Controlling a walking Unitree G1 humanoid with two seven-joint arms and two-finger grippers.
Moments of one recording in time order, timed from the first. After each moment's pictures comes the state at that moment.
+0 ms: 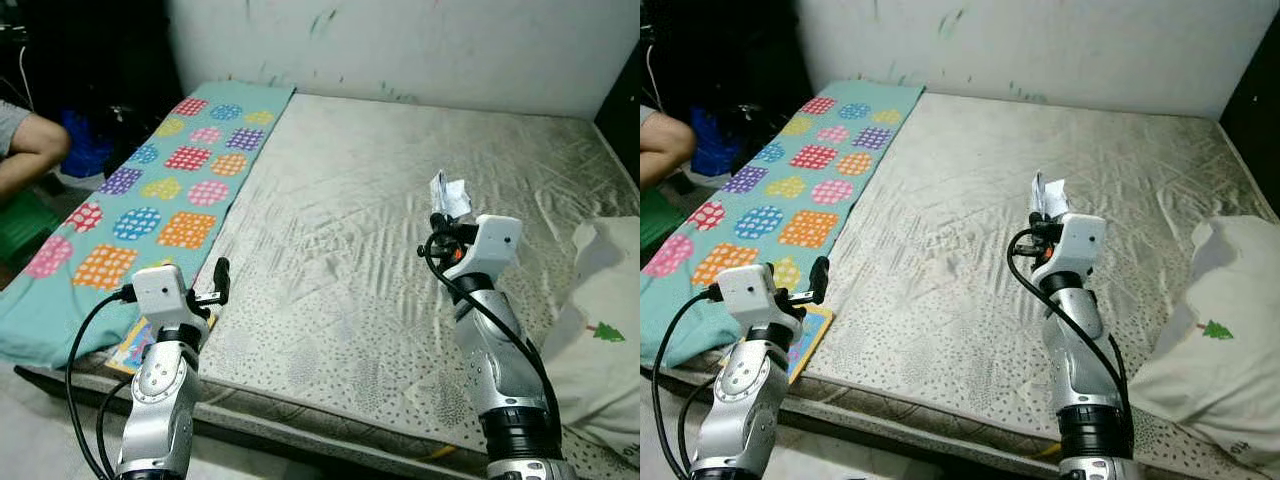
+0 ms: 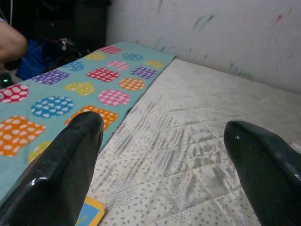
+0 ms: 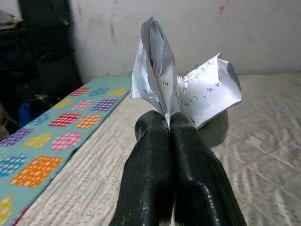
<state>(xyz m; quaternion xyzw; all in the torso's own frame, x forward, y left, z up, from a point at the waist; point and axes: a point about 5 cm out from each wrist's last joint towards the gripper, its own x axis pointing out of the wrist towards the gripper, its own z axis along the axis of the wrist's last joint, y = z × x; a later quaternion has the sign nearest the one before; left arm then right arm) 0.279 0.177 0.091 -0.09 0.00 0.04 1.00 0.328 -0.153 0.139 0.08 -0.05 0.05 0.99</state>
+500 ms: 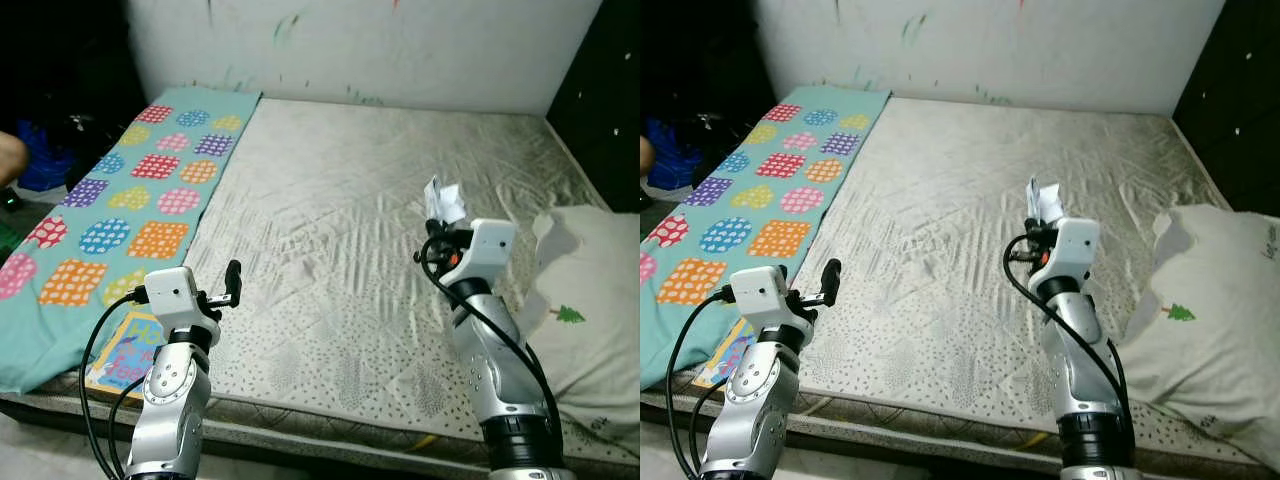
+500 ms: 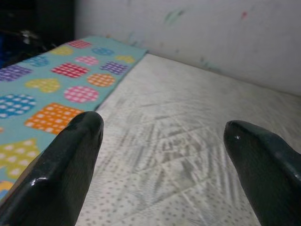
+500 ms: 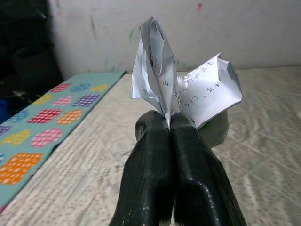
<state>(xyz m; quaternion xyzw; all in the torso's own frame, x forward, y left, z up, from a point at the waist) 0.280 0.165 0.091 -0.10 0.00 0.02 0.99 0.323 -0.157 0.132 0.08 -0.03 0.05 1.00</state>
